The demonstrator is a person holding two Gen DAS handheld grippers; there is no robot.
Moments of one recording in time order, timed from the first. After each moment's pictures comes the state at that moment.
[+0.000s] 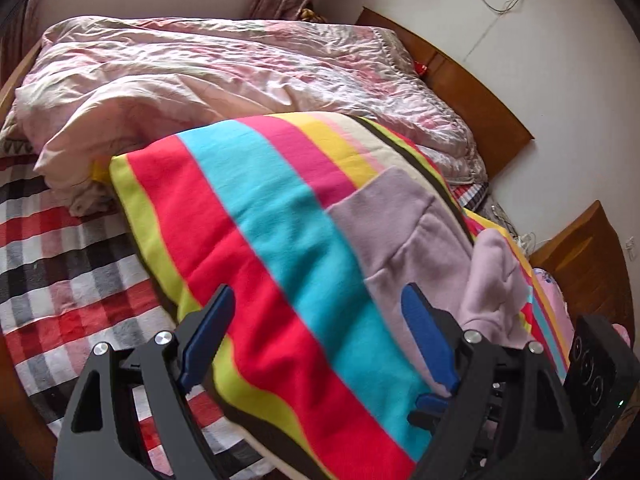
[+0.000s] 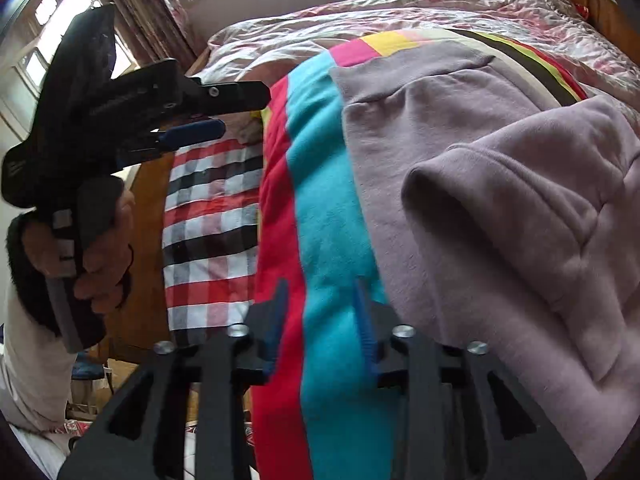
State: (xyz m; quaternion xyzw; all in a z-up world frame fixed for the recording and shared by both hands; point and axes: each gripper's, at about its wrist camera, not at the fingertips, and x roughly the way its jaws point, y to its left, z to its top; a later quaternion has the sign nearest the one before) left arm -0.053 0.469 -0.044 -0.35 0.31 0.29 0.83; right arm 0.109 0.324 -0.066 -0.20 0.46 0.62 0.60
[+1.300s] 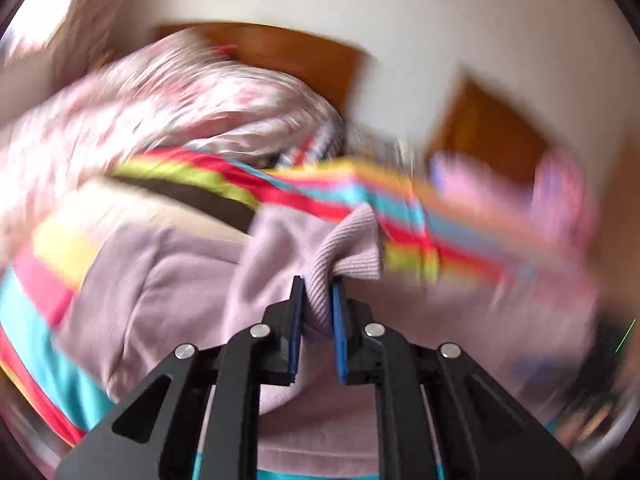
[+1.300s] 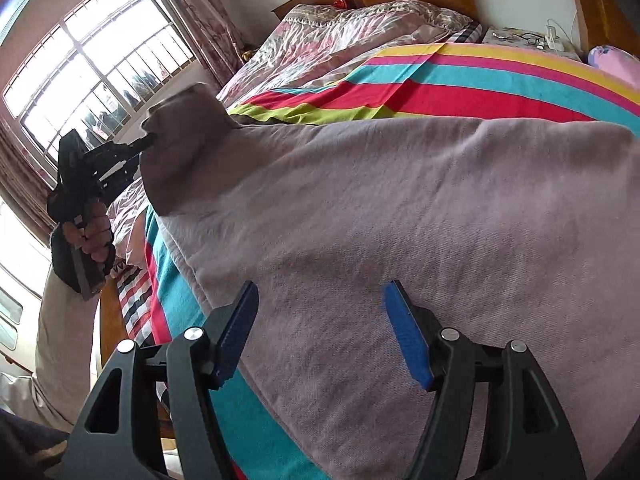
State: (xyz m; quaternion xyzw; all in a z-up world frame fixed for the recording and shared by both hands) left arm 0.104 0.410 -0.008 -0.27 0.29 0.05 0.92; right arm 0.183 0.031 -0.066 0.05 0.48 0.40 0.78
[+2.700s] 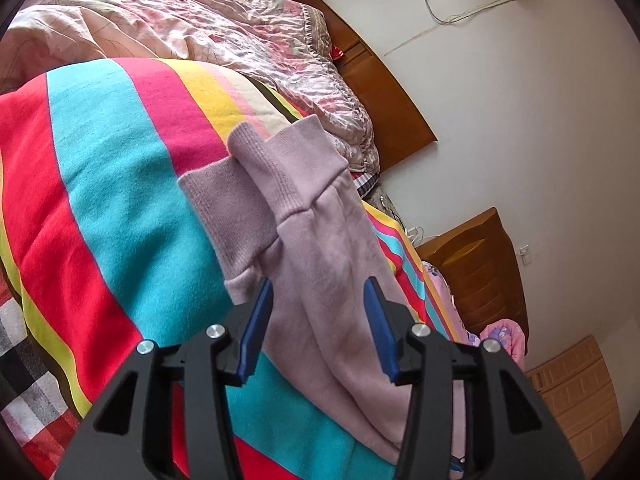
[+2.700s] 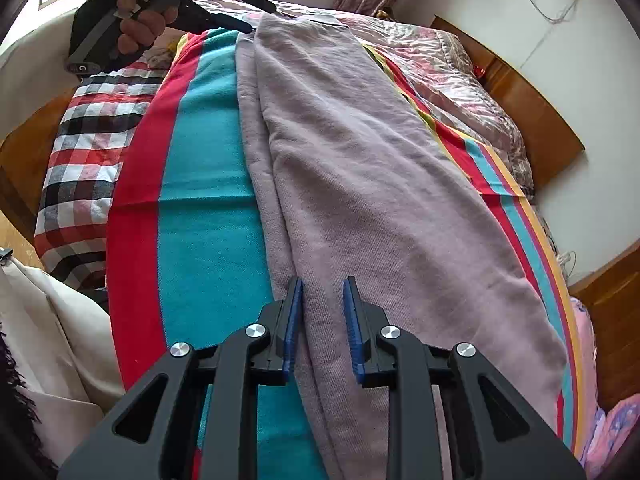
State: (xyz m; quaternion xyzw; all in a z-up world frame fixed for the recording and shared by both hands) left arm 0.012 0.466 -0.081 -0.46 0.24 0.08 0.85; right arm 0.076 0.104 -0.072 -0.39 0.31 0.44 0.75
